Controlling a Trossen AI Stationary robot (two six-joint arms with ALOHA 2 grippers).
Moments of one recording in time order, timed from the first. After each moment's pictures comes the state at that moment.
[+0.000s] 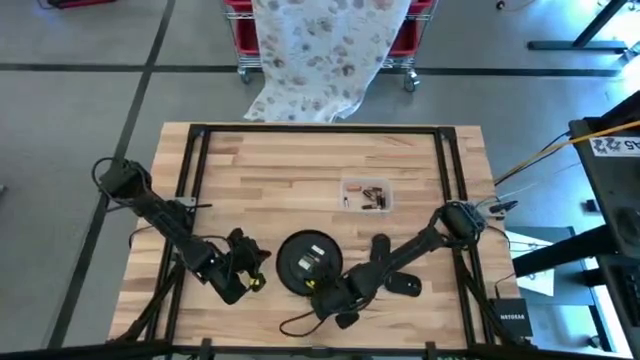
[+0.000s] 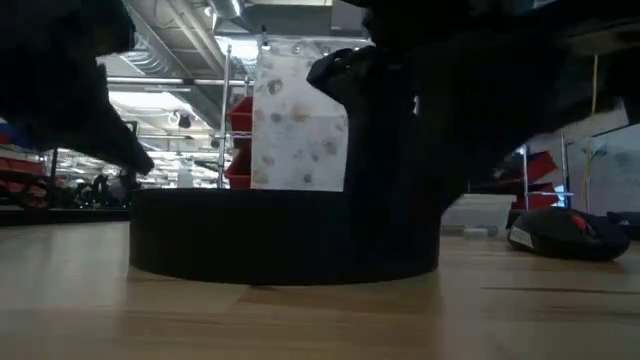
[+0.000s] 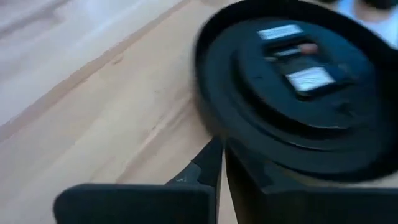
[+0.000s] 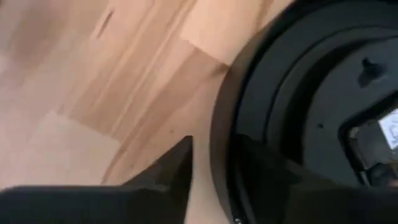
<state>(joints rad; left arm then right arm) -0.76 1.53 0.70 -0.24 -0.88 -1.07 0.52 2.21 1.64 -0.66 0.15 0.00</state>
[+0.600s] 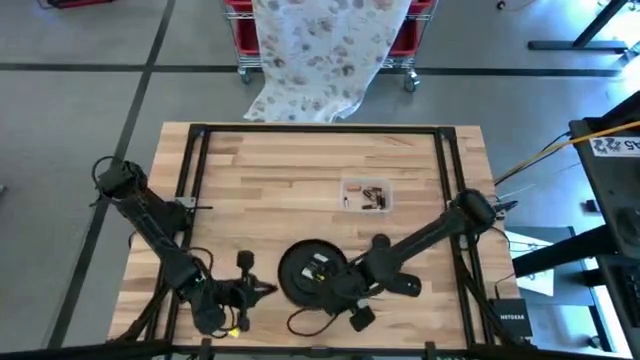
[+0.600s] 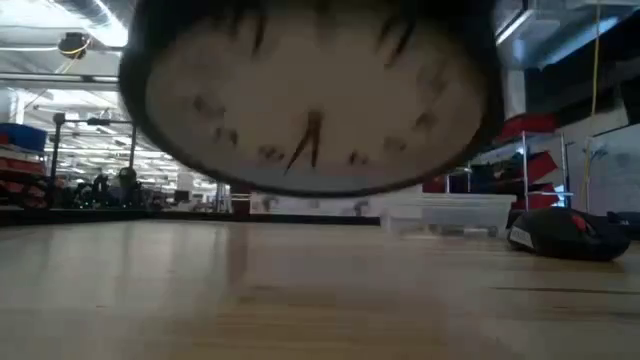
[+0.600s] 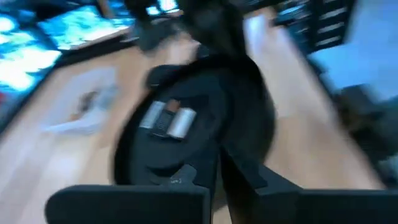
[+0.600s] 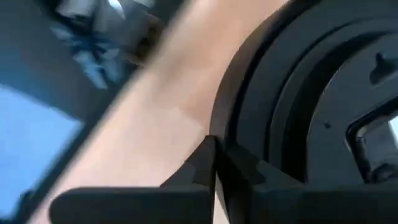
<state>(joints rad) -0.89 1.53 0.95 -0.08 -0.85 -0.27 0.49 1.93 1.64 -0.76 -0.21 -0.09</state>
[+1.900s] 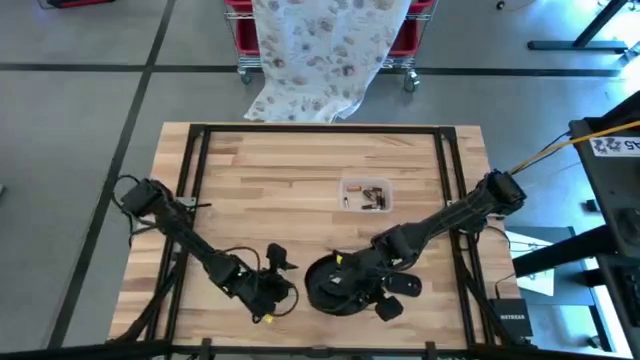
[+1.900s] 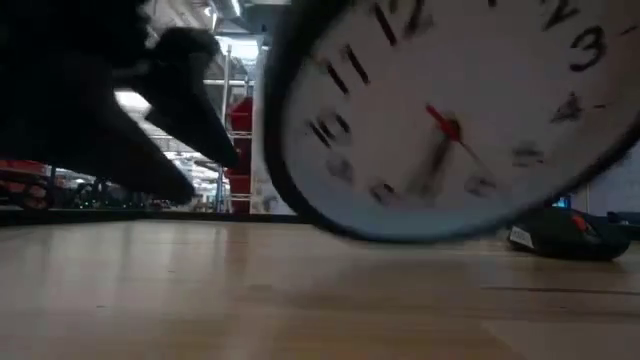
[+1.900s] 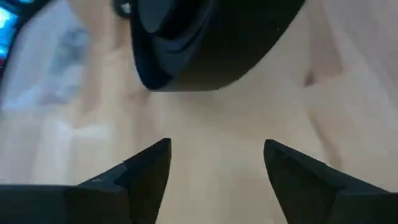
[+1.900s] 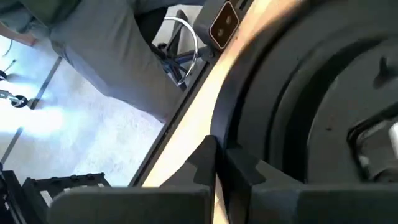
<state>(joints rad) -0.65 1.80 0.95 -0.05 -0.66 -0.08 0.45 1.74 1.32 -0.57 -0.49 0.10</state>
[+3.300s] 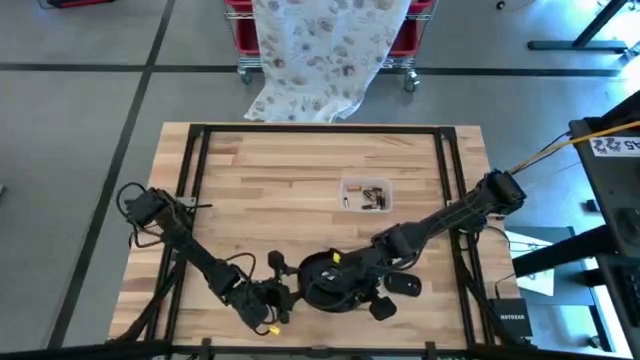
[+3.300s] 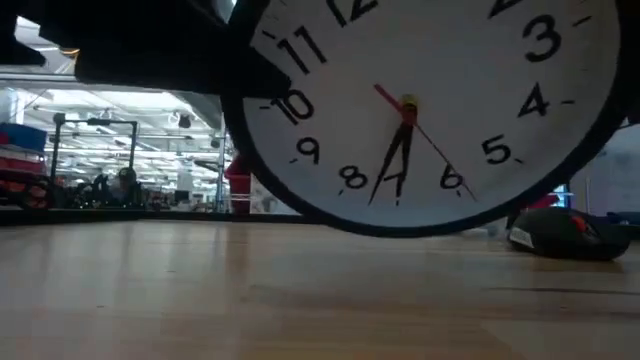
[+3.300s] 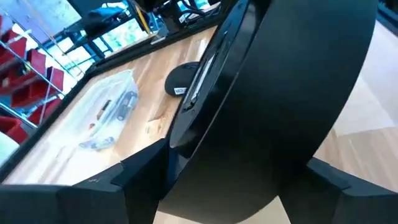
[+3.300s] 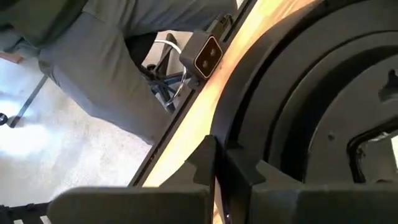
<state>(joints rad) -0.72 1.88 0.95 0.37 -0.98 -0.06 0.45 1.73 1.31 -0.49 -0.44 0.10</state>
